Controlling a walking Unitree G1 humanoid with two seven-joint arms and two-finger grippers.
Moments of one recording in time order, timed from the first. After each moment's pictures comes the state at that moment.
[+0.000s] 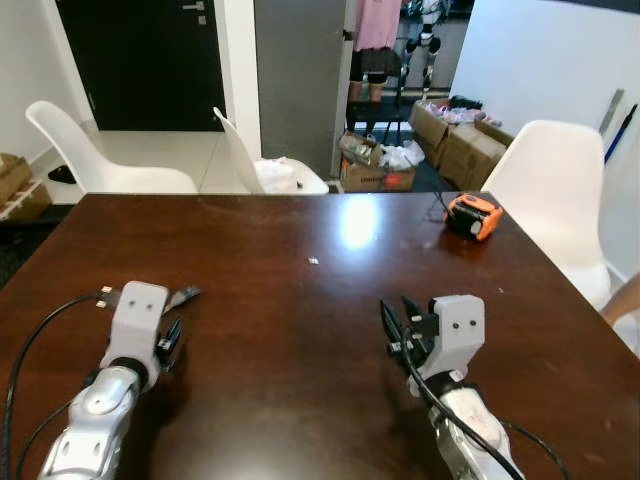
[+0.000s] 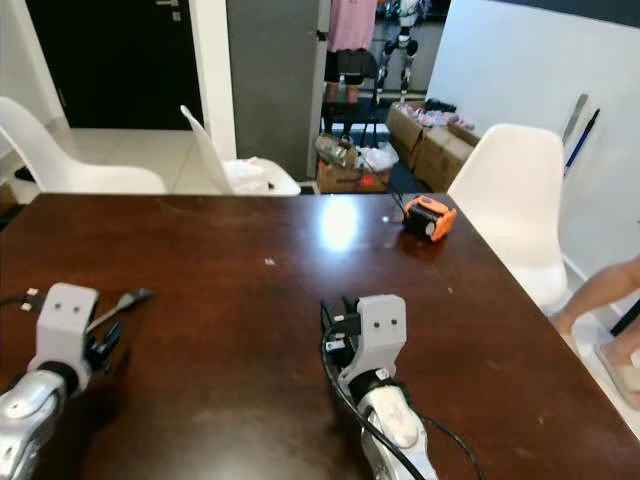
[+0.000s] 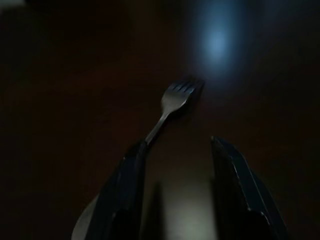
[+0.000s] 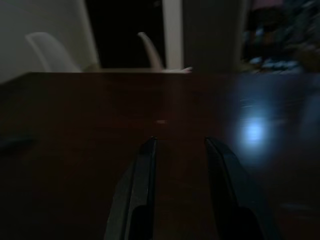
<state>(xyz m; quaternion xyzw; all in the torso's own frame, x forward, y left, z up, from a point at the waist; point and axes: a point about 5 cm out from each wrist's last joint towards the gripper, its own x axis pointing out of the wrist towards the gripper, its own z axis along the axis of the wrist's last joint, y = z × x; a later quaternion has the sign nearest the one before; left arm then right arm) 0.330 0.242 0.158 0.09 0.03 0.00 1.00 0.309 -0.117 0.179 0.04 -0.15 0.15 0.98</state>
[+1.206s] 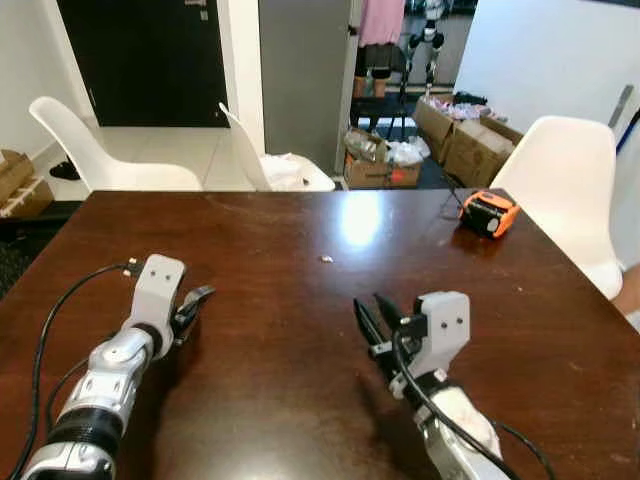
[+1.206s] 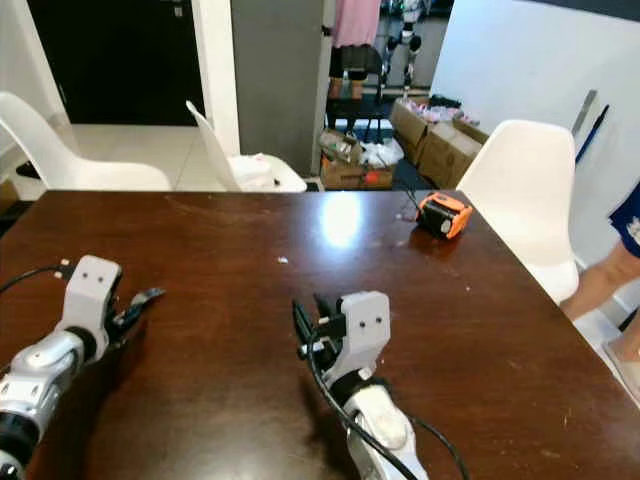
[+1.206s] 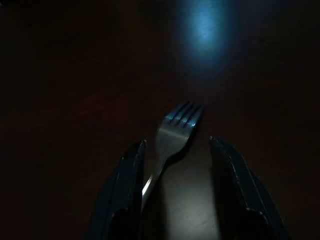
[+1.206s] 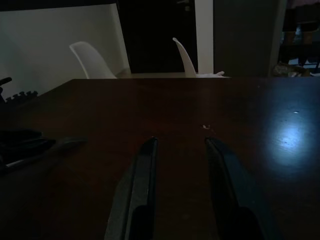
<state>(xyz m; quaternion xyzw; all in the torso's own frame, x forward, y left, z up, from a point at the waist) 0.389 0.228 0.177 0.11 0.04 -0.03 0.99 0.300 -0.108 0.193 0.06 -0.17 0.20 0.96</state>
